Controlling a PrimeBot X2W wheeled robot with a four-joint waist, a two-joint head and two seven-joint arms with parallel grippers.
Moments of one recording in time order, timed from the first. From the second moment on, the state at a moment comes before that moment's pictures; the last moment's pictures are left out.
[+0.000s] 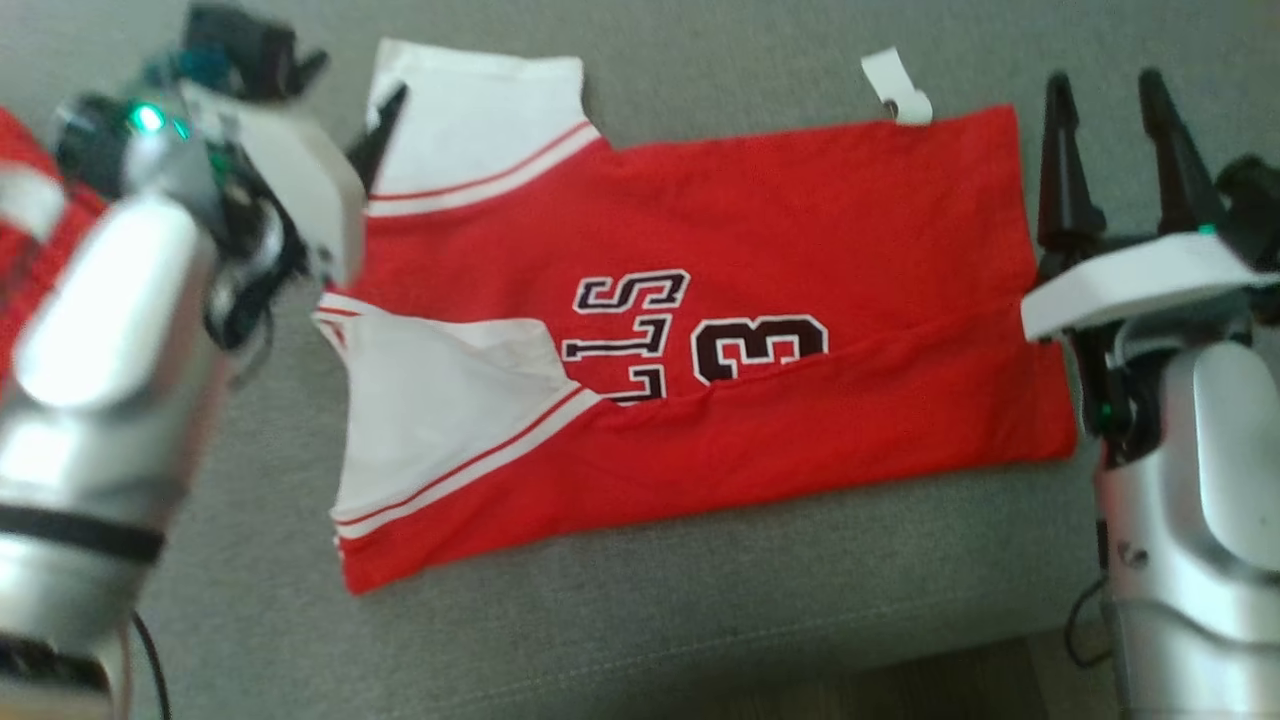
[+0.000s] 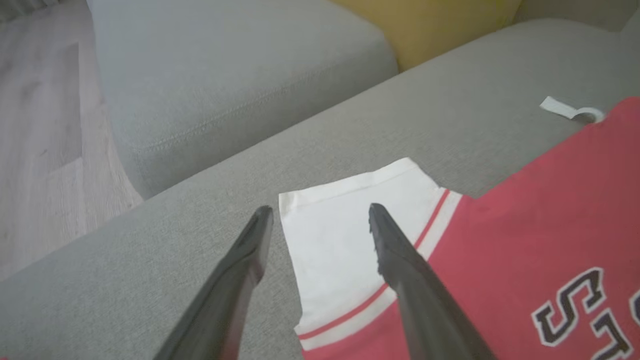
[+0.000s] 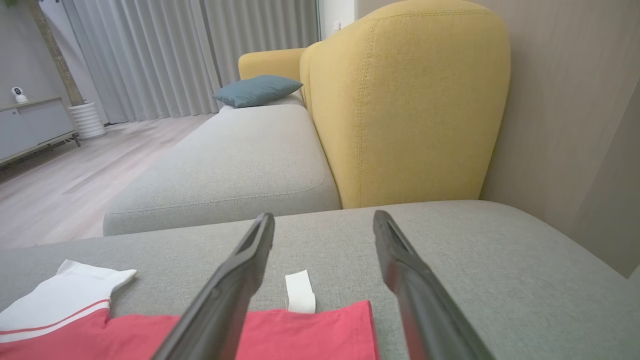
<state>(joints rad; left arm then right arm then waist) -0.88 0.34 -0.57 0.61 -0.42 -0.12 0.18 -0.49 -0.05 -0.07 0.24 0.12 0.13 0.00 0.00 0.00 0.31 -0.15</state>
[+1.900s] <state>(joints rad) -1.23 0.40 -1.18 0.84 -0.91 -0.13 -0.04 -0.64 -0.12 -0.06 0.42 0.13 0.13 0.05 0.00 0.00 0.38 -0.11</state>
